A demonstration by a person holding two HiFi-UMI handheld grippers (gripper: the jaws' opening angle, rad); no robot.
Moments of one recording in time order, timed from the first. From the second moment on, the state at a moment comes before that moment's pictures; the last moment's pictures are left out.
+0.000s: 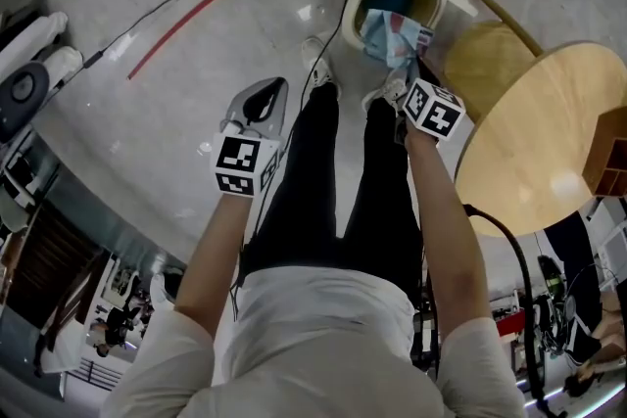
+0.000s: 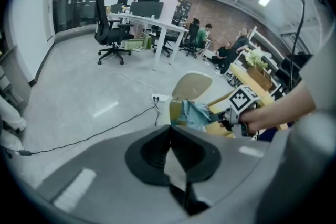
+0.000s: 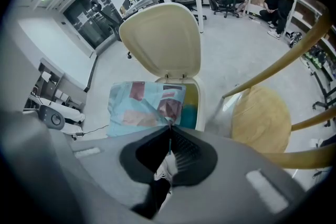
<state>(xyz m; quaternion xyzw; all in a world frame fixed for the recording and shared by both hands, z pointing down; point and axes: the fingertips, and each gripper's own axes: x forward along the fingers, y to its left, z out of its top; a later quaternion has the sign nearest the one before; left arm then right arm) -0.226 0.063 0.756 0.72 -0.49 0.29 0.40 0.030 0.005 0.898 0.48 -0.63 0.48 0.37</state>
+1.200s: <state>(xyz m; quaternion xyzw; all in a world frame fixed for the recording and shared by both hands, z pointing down) -0.208 0.067 0.807 0.72 -0.47 0.29 0.42 0.027 0.003 0.960 0.47 -0.64 0.47 0.38</state>
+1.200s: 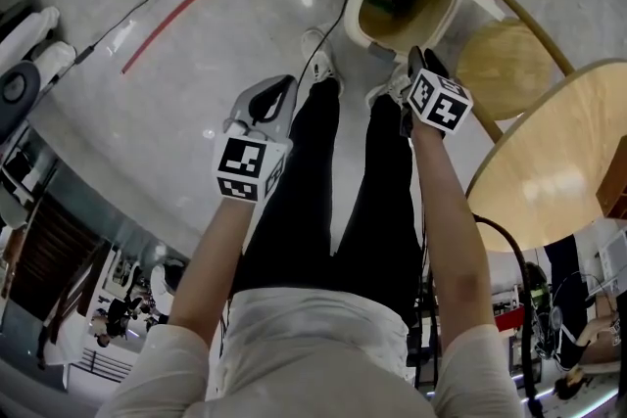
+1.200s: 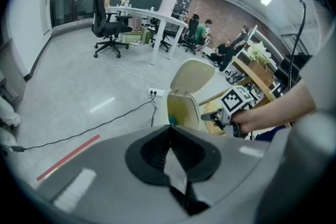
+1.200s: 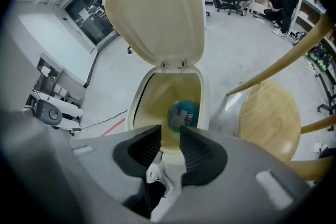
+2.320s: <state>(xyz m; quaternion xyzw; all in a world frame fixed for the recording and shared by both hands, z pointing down) -0.164 0.064 0.698 0.75 -0.47 0.27 0.38 0.020 0.017 0.806 0.45 -0.70 0.43 0.35</state>
